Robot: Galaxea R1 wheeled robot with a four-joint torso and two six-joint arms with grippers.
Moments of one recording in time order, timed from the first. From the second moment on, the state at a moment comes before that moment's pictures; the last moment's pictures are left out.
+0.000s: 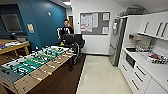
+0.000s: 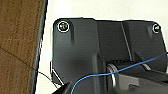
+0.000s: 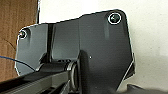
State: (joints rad) left arm 1.46 3.01 -2.76 0.02 0.02 -0.06; right arm -1.50 3.03 -2.78 -0.02 0.02 0.09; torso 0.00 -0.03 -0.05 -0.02
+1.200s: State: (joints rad) left arm 1.47 3.01 -2.76 0.02 0.02 -0.06; right arm -1.50 3.03 -2.78 -0.02 0.02 0.09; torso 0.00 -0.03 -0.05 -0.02
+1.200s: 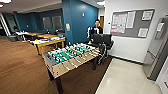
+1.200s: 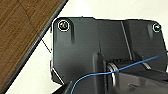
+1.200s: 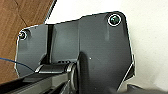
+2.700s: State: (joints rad) left arm 1.47 3.00 -2.76 0.02 0.02 -0.06; right arm -1.50 3.04 -2.77 -0.02 0.02 0.09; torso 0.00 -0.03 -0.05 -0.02
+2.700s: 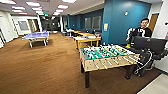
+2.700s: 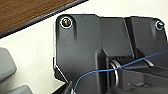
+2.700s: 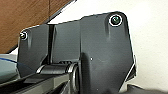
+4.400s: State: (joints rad) left arm 1.49 3.00 -2.76 0.02 -0.02 -0.06; right arm -1.50 3.04 -2.77 -0.02 0.02 0.08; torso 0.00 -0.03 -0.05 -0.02
